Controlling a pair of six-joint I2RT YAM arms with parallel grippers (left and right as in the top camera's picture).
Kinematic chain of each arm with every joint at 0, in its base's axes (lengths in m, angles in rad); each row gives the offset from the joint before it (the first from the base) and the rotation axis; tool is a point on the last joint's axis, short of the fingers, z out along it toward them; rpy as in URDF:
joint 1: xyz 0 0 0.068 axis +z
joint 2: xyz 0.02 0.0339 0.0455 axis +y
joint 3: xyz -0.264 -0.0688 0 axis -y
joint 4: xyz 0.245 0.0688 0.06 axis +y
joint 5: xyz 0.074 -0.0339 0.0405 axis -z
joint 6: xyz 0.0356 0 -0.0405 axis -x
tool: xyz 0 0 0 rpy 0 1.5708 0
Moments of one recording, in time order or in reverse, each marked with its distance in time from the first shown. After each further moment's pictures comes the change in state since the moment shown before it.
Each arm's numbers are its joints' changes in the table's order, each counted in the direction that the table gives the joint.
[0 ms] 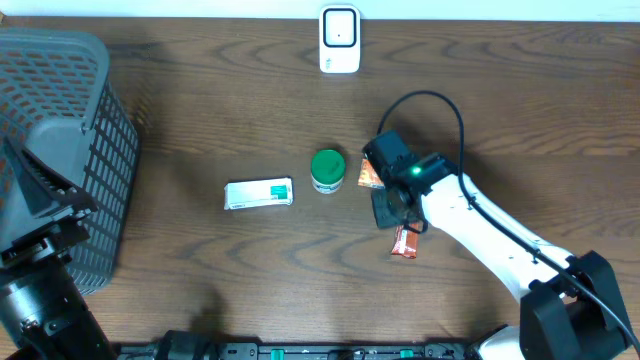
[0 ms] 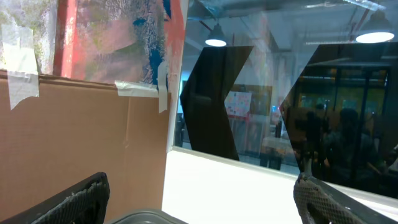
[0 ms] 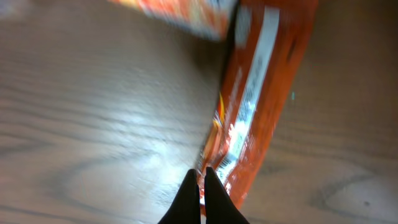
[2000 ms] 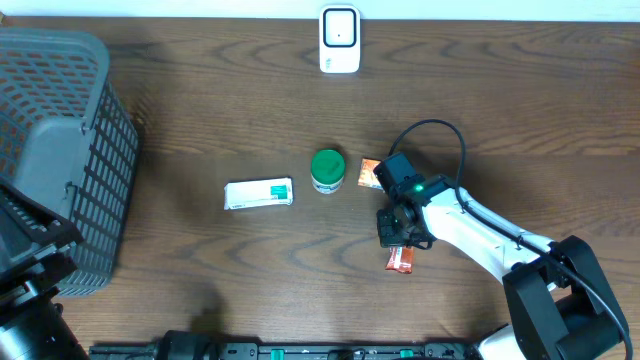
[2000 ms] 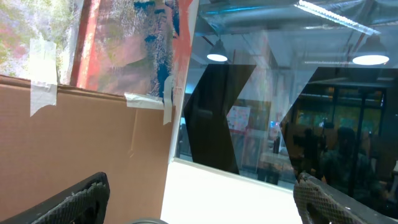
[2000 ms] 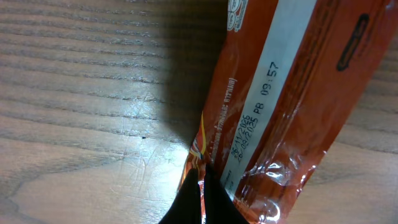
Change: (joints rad) left arm 0.000 -0.079 0.000 0.006 0.000 0.000; right arm -0.041 0.036 -0.181 -0.172 -0.122 -0.053
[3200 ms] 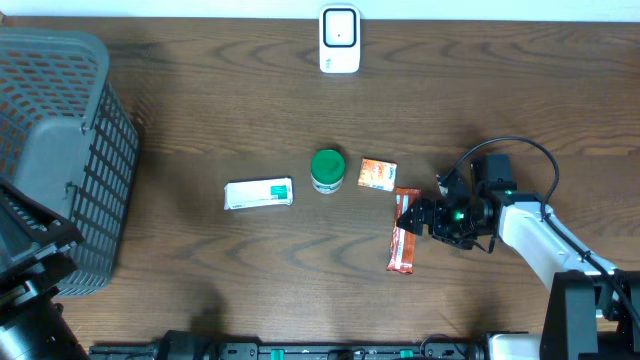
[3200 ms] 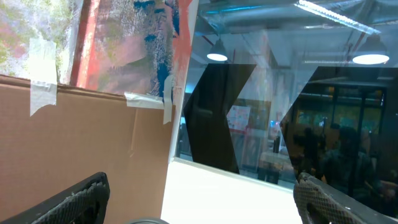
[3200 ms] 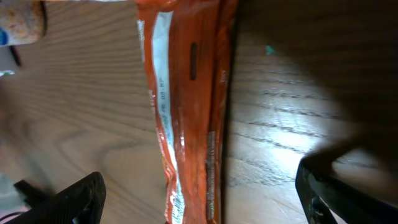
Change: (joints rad) left arm 0.000 0.000 0.000 0.002 0.000 0.000; right arm -0.483 -0.129 -0.195 -0.154 -0.522 0.217
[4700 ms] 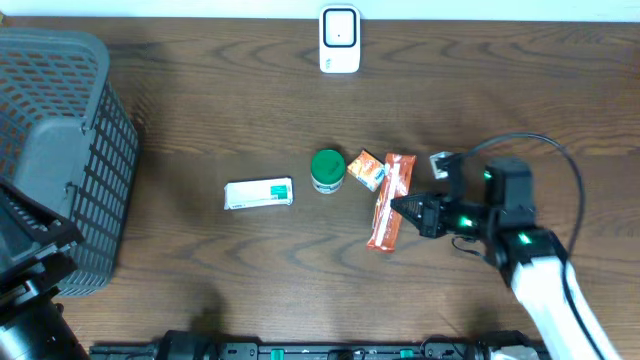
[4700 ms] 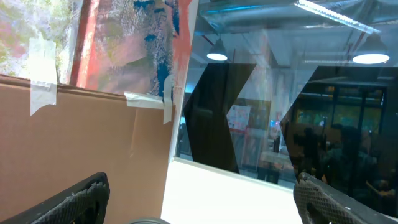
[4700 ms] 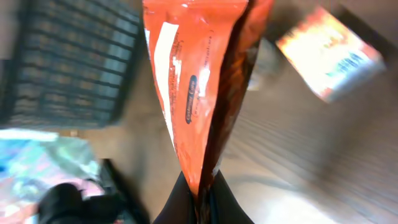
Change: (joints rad) left arm 0.000 0.000 0.000 0.002 0.000 0.000; right arm 0.070 -0.458 -0.096 -0.280 -0.332 -0.094
